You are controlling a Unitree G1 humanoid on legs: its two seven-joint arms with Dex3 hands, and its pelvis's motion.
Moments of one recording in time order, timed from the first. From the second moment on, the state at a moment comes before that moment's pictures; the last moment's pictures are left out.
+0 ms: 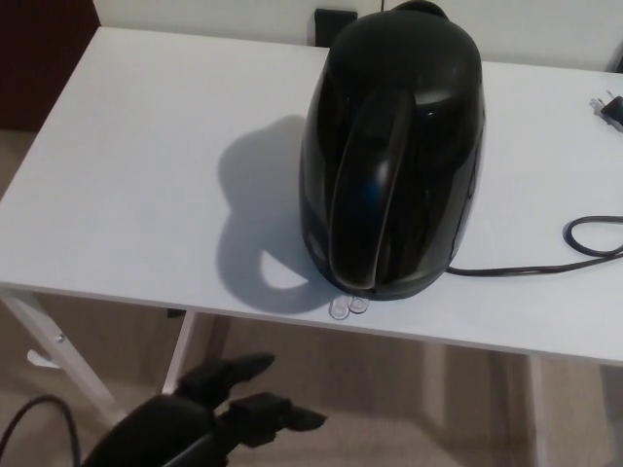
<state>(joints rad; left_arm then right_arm) 0.31 0.65 -0.32 -0.30 0.51 -0.38 -0.17 0.14 -0.44 0.14 0.76 -0.16 -0.22 0.26</state>
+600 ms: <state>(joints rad) 0.12 0.69 -0.45 -0.32 0.77 -0.47 -0.02 0.14 -0.44 0.13 0.76 -0.16 -0.22 0.26</state>
